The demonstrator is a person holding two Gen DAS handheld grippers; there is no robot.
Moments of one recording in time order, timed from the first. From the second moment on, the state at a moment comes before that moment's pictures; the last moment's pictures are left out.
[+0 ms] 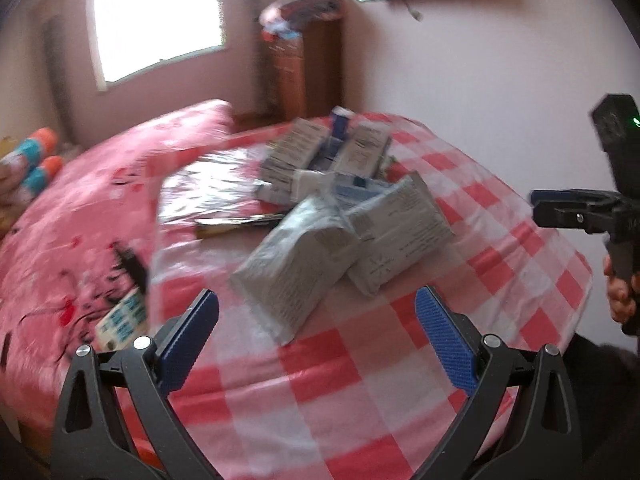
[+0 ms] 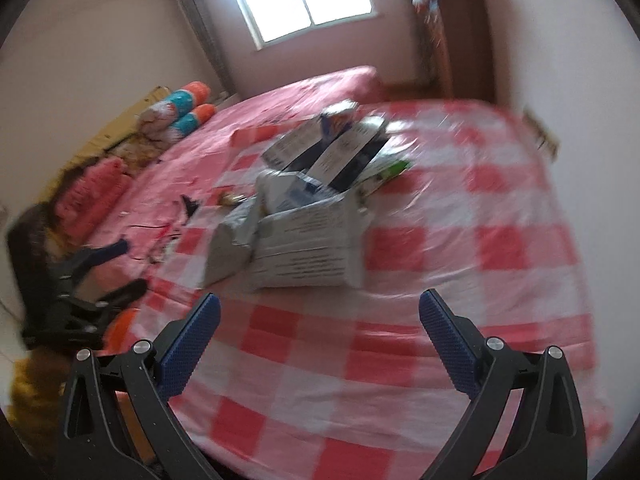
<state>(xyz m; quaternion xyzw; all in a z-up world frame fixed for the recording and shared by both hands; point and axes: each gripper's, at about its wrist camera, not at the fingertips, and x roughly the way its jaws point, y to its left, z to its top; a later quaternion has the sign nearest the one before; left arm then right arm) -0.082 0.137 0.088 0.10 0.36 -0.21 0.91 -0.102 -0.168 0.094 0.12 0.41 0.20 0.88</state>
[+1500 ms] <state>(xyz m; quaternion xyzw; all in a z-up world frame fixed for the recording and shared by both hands) 0.017 0.117 0.018 0.08 0.45 -0.30 0.84 -0.019 -0.156 0.032 0.25 0.47 0.40 0.75</state>
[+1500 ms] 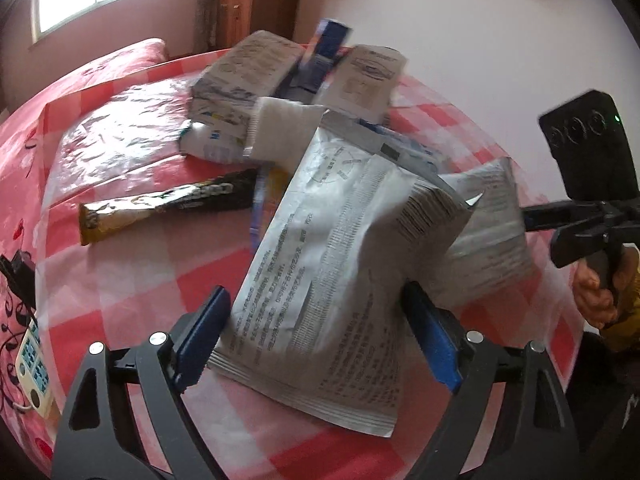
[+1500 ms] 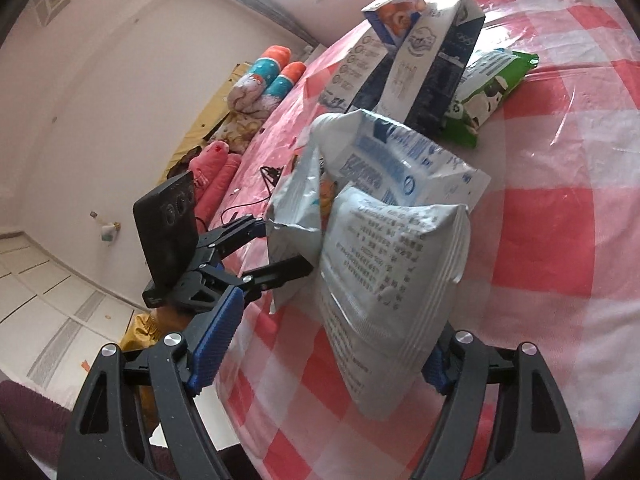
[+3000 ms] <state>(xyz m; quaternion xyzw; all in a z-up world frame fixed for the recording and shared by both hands) -0.113 0.207 0.072 -0.12 0.36 -0.11 0.92 -0.067 -0.040 0.070 0.15 0.45 0.39 0.78</state>
